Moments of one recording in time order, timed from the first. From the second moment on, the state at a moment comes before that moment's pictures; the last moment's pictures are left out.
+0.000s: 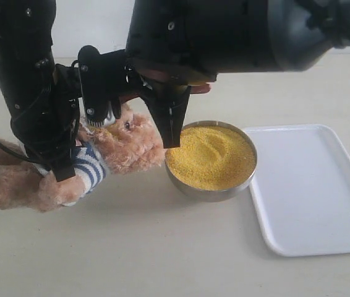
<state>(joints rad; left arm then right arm) -0.53 1.72 -1.20 0.13 1.17 0.41 0.95 1.83 -1.39 -0.78 0.78 -0.31</state>
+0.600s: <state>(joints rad) -0.53 1.72 -1.20 0.11 1.17 0.41 0.92 1.79 -1.39 -0.59 0.80 -0.30</state>
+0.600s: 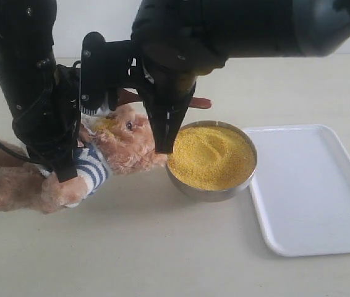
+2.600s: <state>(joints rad) -0.53 1.72 -1.20 0.11 1.17 0.39 0.66 1.83 -1.28 -0.49 1.22 -0.18</state>
